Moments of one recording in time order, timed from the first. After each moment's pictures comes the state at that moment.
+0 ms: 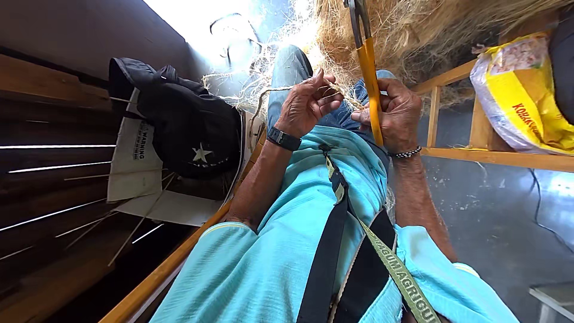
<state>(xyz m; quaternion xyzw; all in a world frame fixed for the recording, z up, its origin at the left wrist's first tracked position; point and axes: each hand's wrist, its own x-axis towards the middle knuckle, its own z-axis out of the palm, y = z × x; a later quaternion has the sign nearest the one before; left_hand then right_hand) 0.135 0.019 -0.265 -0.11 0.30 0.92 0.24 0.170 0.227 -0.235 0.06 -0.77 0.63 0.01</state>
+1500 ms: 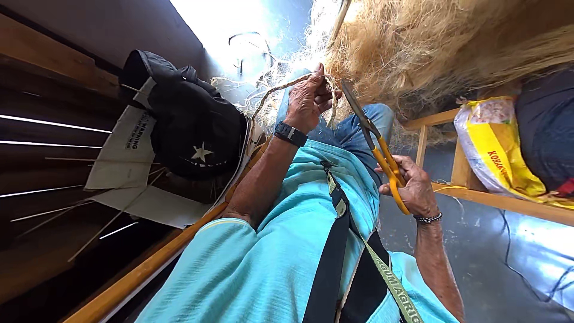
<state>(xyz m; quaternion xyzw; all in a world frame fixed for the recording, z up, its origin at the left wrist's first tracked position) 0.105 0.016 -0.246 -0.20 0.36 0.91 0.07 0.241 0.315 -0.243 0.06 -0.87 0.47 -0.13</state>
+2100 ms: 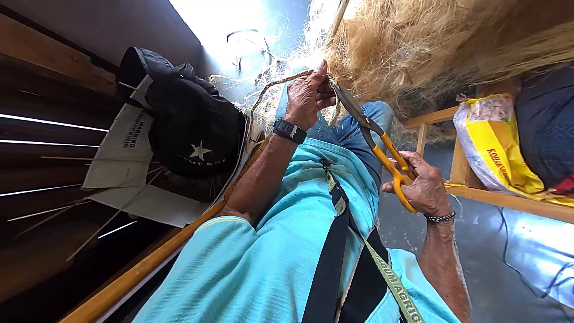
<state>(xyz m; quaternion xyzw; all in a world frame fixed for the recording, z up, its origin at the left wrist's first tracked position) 0.103 0.018 -0.243 -0.20 0.41 0.89 0.07 0.236 0.323 -0.223 0.11 -0.92 0.36 -0.10</state>
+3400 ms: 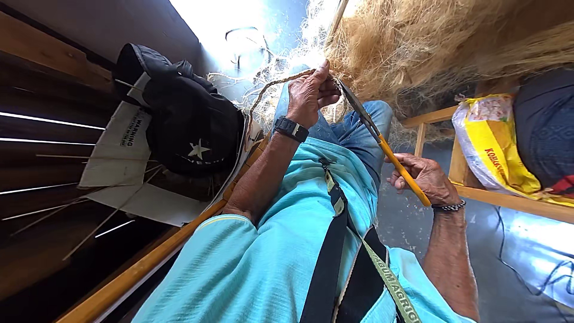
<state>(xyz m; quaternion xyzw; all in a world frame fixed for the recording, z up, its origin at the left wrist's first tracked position) 0.102 0.022 -0.238 -0.22 0.41 0.88 0.08 0.215 0.341 -0.222 0.03 -0.79 0.54 -0.29</state>
